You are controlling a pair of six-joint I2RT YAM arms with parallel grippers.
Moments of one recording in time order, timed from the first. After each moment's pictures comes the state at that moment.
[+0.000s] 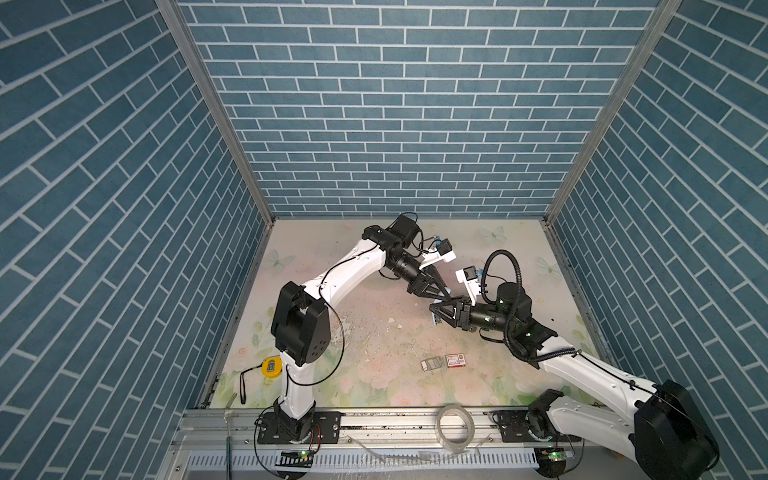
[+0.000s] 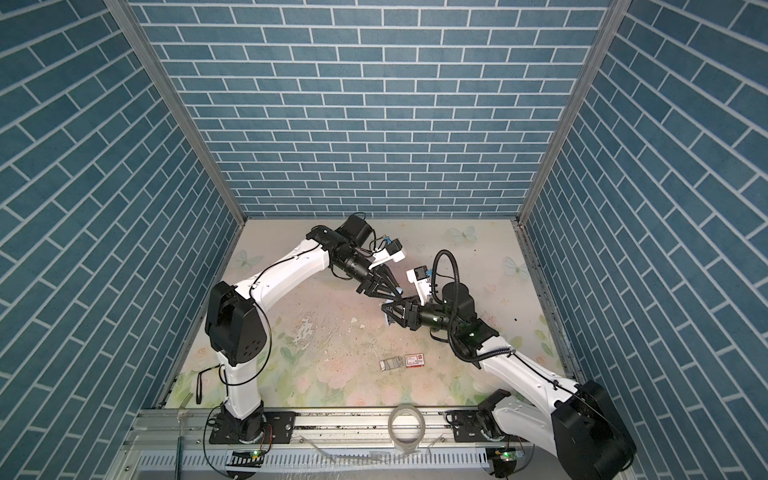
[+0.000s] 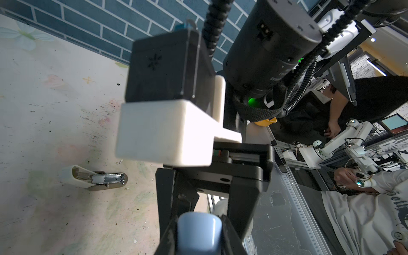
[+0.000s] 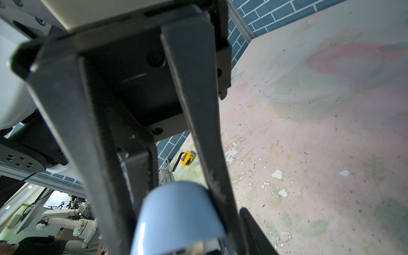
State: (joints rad) left arm -0.63 1.94 1.80 -1.05 1.18 0.57; right arm 0.62 1.09 0.51 0.35 -0.68 0.66
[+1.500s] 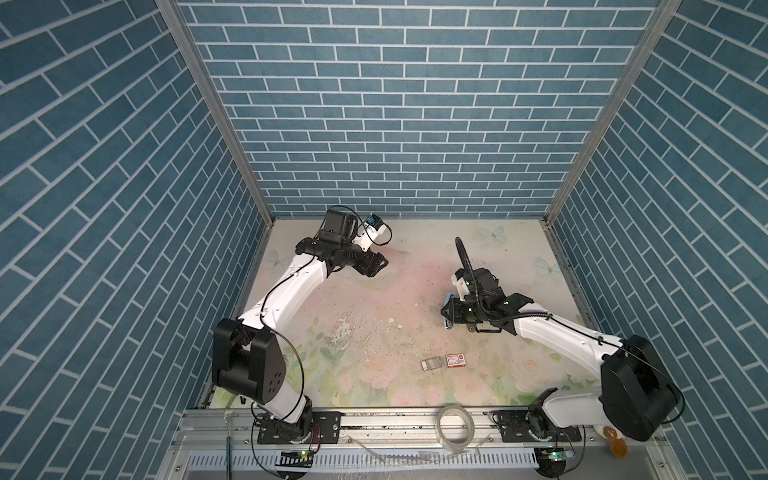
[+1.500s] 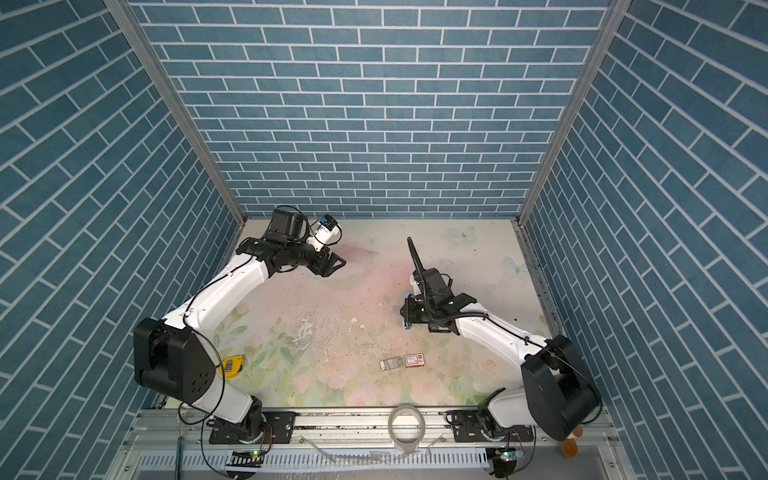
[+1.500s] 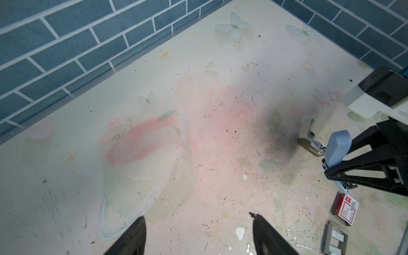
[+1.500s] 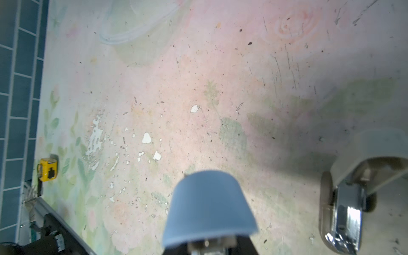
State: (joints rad) left arm -0.31 1.57 1.38 -0.62 0.38 0.28; right arm 0.67 1.41 0.84 -0.38 -0.19 0.53
